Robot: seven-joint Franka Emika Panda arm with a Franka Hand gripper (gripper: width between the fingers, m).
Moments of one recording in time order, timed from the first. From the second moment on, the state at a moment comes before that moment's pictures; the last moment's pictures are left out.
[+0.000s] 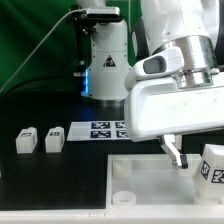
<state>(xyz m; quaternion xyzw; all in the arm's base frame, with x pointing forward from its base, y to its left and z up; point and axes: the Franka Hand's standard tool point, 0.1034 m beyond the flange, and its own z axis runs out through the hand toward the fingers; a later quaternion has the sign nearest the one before) 0.612 0.116 0.074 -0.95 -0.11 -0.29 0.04</state>
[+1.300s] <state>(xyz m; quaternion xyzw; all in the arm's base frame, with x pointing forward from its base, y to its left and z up) 0.622 0.112 0.086 -0.99 -0.11 0.02 0.08</state>
